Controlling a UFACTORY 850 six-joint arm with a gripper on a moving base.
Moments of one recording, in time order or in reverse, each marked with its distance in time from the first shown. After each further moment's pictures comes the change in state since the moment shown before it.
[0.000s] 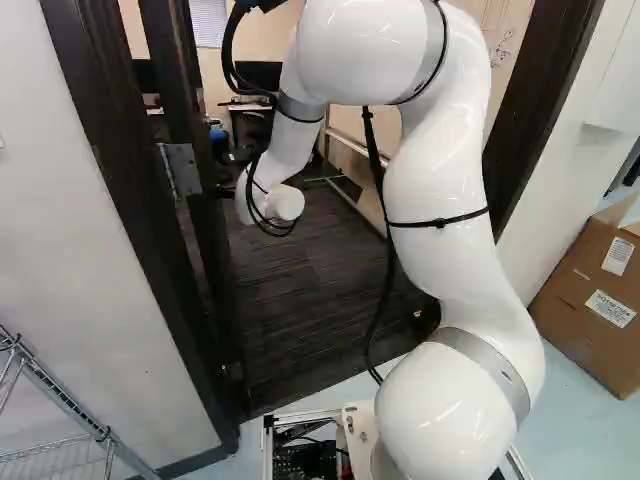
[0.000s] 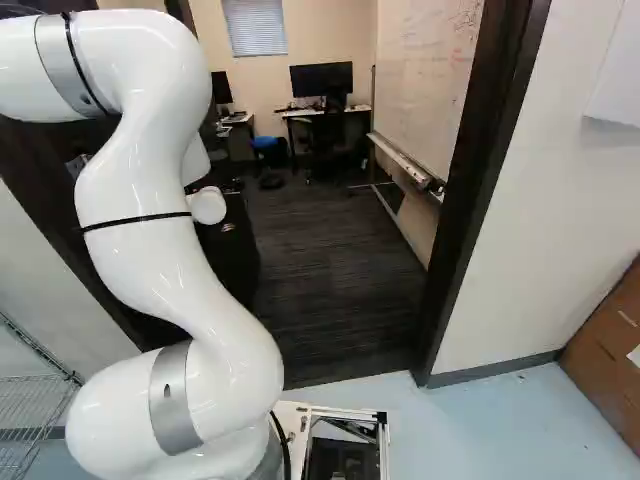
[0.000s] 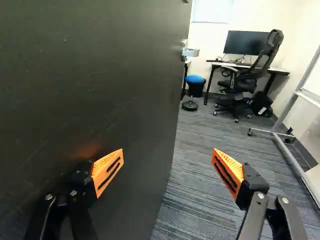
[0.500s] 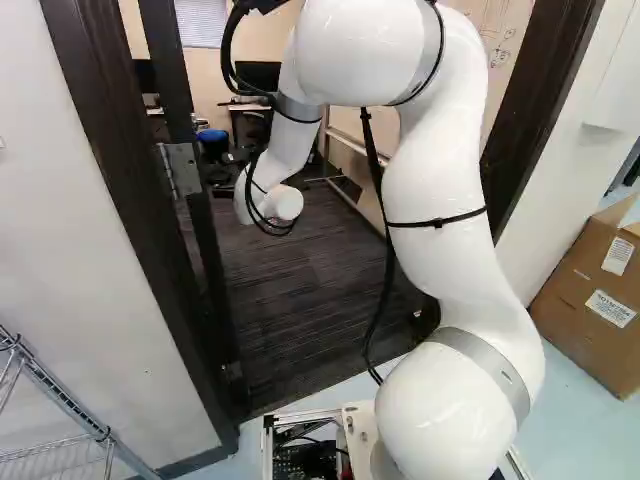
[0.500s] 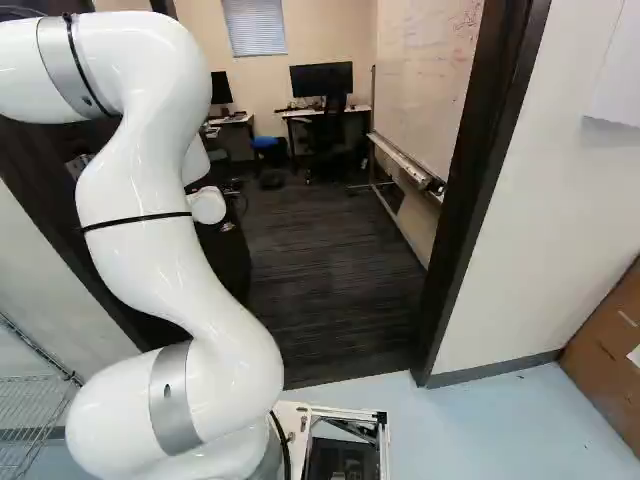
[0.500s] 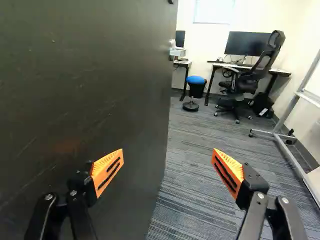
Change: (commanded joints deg) arm 0.1 -0.2 -0.3 0.0 0.0 0.0
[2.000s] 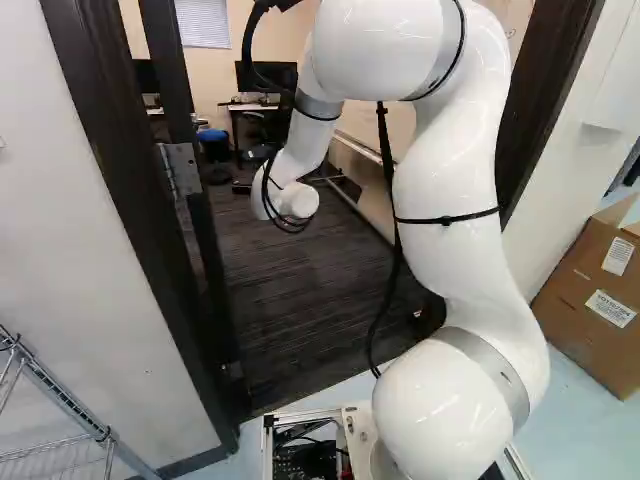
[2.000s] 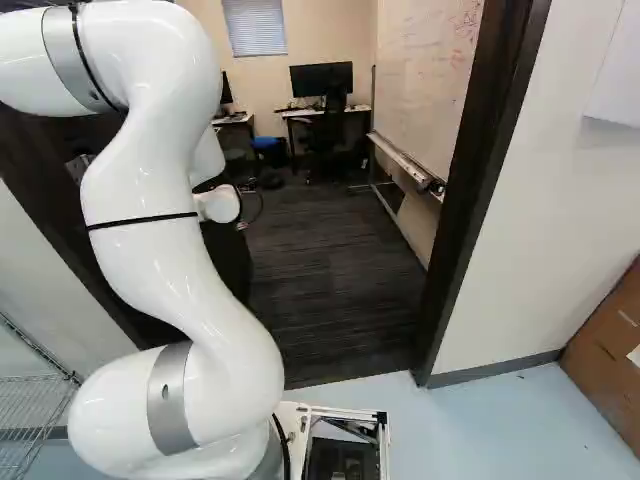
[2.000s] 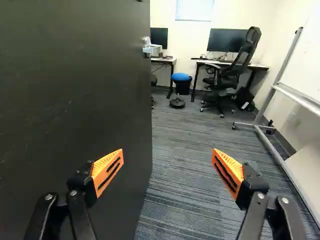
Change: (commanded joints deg) arm -4.9 2.1 2.7 0.8 0.0 0.0
